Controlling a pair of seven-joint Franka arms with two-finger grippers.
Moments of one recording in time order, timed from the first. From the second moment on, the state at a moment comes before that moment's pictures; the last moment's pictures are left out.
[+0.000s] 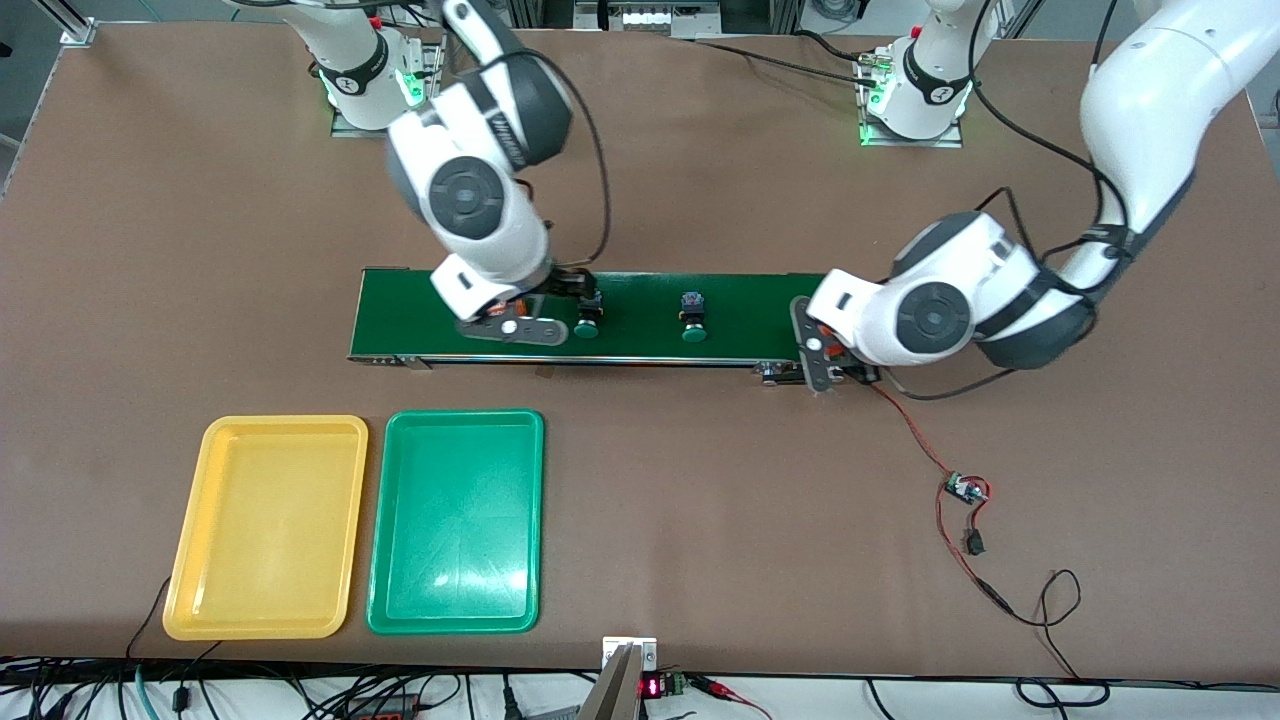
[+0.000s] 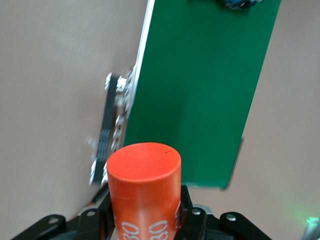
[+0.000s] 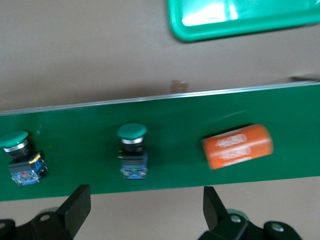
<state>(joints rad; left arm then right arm) 0.54 0.84 -1.16 -1.73 0.62 1.77 0.55 0.72 0.47 -0.08 -1.56 0.16 1.90 0.70</state>
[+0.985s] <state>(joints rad) 0.54 0.85 -1.15 -1.91 0.62 1.99 0.55 0.74 0.63 -0.11 -1.58 0.14 1.99 0.73</state>
